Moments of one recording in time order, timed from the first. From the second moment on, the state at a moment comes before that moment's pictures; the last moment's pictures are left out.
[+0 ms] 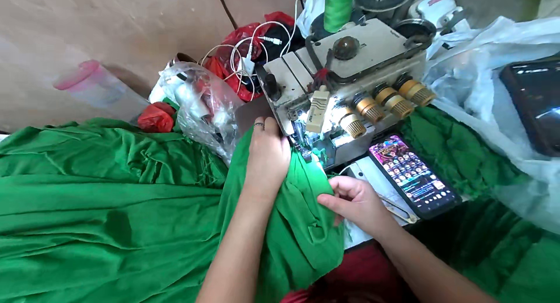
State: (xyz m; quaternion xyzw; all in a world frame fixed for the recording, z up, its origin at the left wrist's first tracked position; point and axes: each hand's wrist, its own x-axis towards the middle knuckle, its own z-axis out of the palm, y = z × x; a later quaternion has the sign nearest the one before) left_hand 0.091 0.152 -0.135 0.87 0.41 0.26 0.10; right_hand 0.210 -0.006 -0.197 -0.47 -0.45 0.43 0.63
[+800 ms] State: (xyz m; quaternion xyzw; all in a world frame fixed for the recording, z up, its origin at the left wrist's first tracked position) left_hand 0.000 0.030 -0.052 0.96 0.24 0.10 0.14; right_hand 0.218 0.024 -0.171 -0.37 -0.77 0.09 0.51
